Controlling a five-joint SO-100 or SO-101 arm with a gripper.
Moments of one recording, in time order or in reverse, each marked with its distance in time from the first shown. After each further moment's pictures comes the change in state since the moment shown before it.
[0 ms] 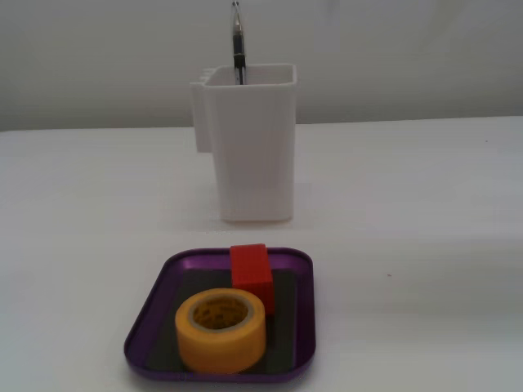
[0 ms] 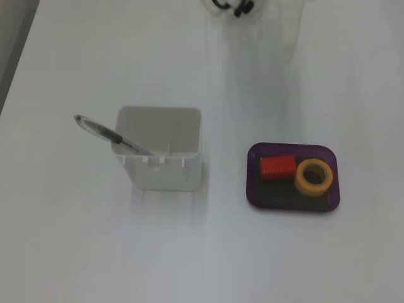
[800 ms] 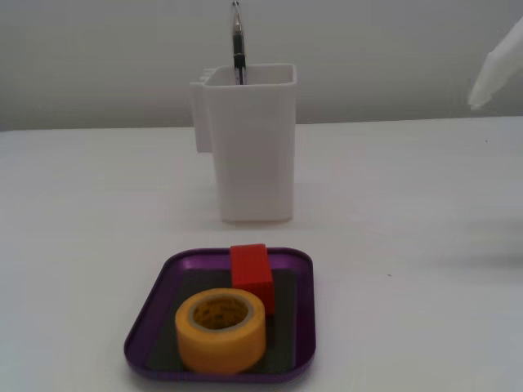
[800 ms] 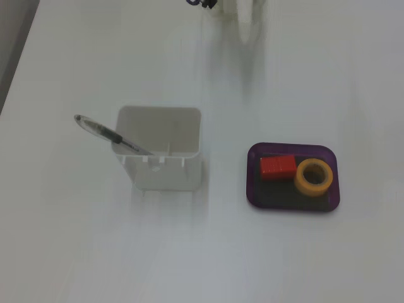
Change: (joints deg) arm 9.1 66.7 79.6 -18.9 -10.8
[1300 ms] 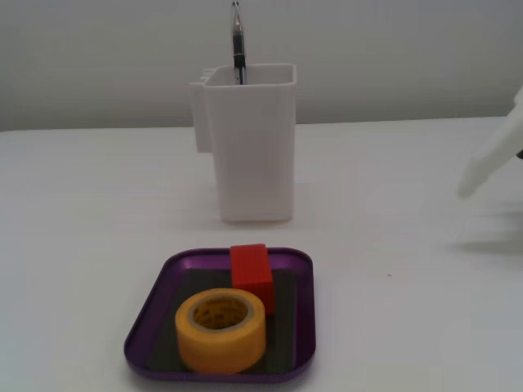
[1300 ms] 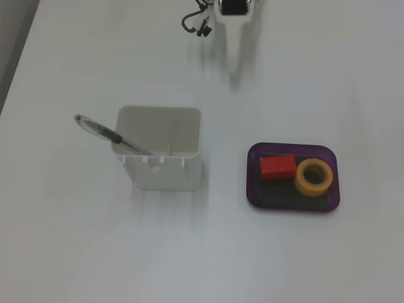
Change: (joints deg) arm 3.8 17.5 21.7 -4.2 0.0
